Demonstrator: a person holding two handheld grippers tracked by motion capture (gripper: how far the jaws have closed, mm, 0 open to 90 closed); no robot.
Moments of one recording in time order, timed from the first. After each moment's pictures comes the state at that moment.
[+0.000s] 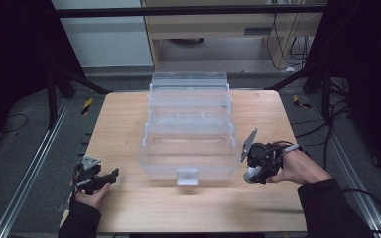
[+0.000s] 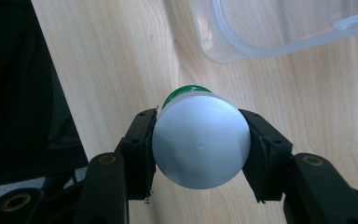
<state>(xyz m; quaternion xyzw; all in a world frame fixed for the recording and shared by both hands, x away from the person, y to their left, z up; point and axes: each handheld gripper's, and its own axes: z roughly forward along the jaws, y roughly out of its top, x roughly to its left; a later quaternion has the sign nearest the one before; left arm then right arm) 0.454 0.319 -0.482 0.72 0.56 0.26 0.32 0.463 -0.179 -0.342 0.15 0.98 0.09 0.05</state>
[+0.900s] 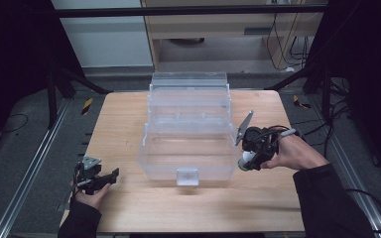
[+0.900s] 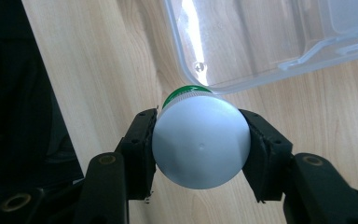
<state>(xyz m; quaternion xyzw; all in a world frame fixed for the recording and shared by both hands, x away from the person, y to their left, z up) 0.455 0.319 -0.482 0.72 0.56 0.26 0.32 0.483 -0.165 -0.310 0.15 0.98 0.11 0.07</state>
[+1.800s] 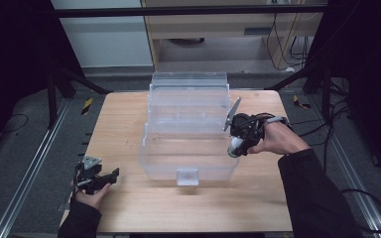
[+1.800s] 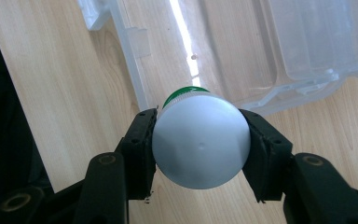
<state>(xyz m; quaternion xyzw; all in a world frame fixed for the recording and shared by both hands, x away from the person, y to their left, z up) 0.456 0.319 -0.483 0.72 0.56 0.25 0.32 0.520 -0.144 -0.308 0.15 0.98 0.12 0.07</state>
